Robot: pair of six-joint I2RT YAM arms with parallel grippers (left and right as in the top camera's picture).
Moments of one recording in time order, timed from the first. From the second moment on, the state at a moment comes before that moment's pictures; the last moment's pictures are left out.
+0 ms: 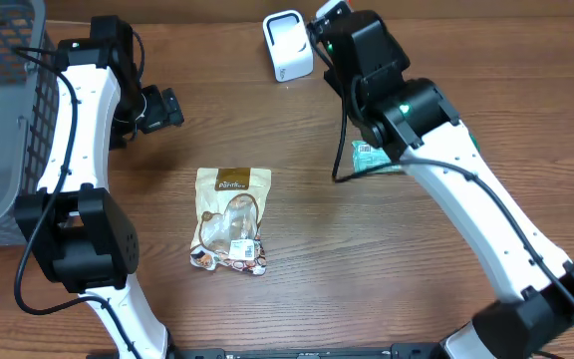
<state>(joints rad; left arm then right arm) 0.08 2.04 1.90 -1.33 0.02 -0.33 0.51 1.74 1.76 -0.69 0.54 -0.39</state>
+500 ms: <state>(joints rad) 0.08 2.04 1.90 -1.33 0.02 -0.33 0.42 1.98 1.76 -0.36 0.33 -0.71</state>
